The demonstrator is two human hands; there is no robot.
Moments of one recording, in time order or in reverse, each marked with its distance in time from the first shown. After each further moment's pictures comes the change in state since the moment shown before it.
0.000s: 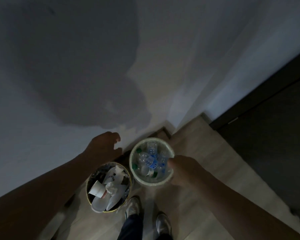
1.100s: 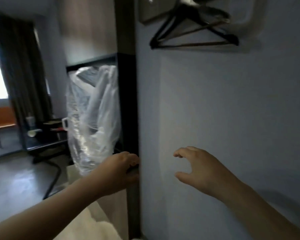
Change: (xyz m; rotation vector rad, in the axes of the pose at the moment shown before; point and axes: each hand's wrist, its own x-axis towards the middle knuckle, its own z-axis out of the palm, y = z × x) left_hand -0.788 -0.017 -0.184 0.063 0.911 -0.962; right_hand -0.428 -0.552 -0.149 -0.244 0.495 -1.557
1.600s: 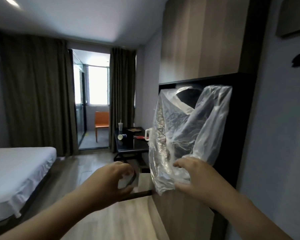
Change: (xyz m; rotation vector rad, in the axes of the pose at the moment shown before) left_hand -0.173 -0.271 -0.114 0.118 0.191 -0.446; right_hand 0.198 -0.283 0.122 0.116 -0.087 -0.433
